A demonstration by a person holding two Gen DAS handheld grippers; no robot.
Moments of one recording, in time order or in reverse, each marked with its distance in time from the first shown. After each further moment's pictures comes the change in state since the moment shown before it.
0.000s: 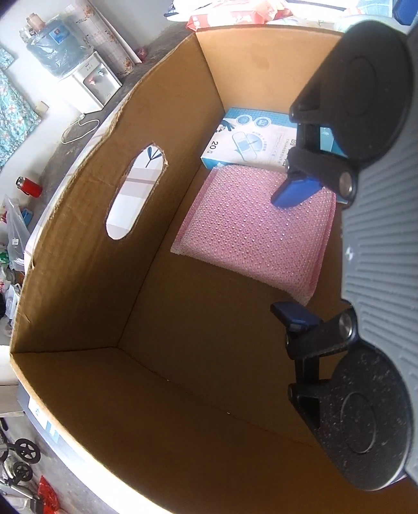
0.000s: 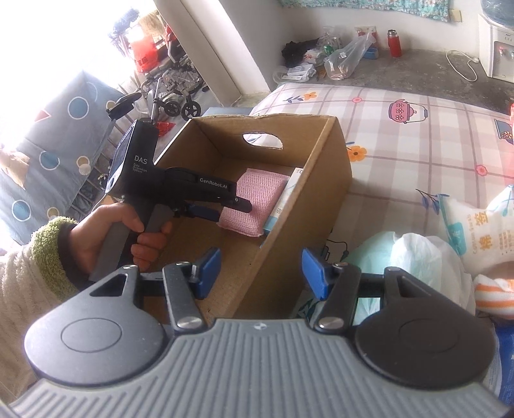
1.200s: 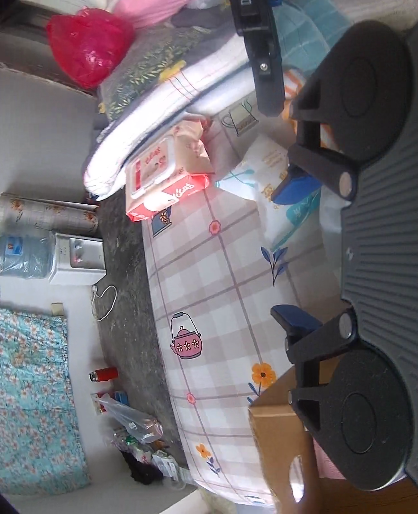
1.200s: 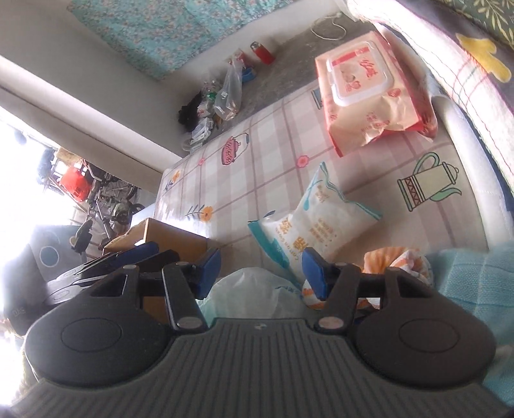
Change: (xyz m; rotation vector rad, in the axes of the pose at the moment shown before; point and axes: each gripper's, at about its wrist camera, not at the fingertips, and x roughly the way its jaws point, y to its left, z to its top) left arm -0.010 -0.275 -0.068 0.728 -0.200 -0.111; right arm -0.068 -0.233 -0.028 0.570 -0.170 -0.050
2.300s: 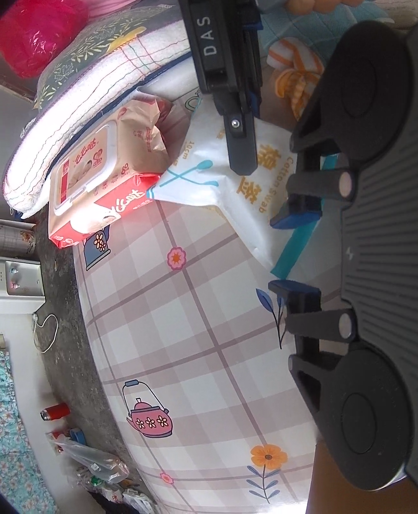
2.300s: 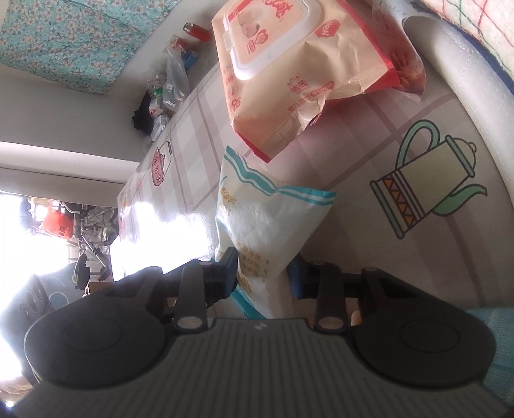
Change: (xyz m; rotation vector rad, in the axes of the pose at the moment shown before) left arm 0.098 -0.018 0.020 0.010 0.229 -0.094; right arm 0.125 -0.066 0.043 0.261 0.098 -0.039
